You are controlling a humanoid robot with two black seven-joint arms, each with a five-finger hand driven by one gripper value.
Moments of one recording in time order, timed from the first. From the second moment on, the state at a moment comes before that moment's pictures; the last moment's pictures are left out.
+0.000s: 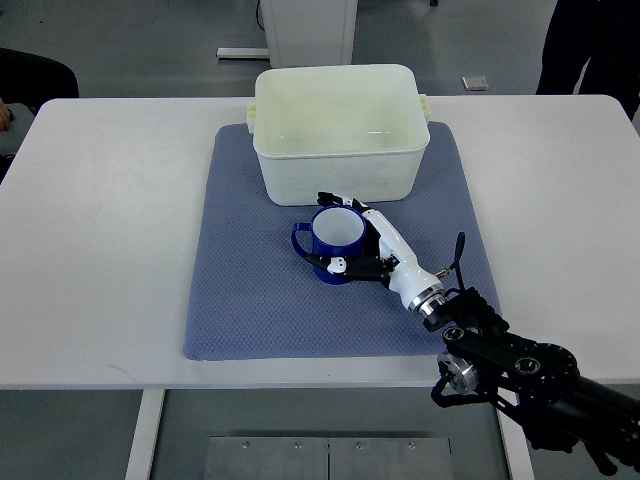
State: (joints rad) left arm -0.03 0.00 -0.10 -0.12 0.09 0.06 -0.04; right arm 0.63 -0.05 0.32 0.91 -0.59 -0.17 0.61
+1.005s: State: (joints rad) left arm -0.03 0.00 -0.10 -0.12 0.09 0.06 -0.04; right arm 0.68 -0.44 0.33 1.17 -0.57 -0.16 0.61
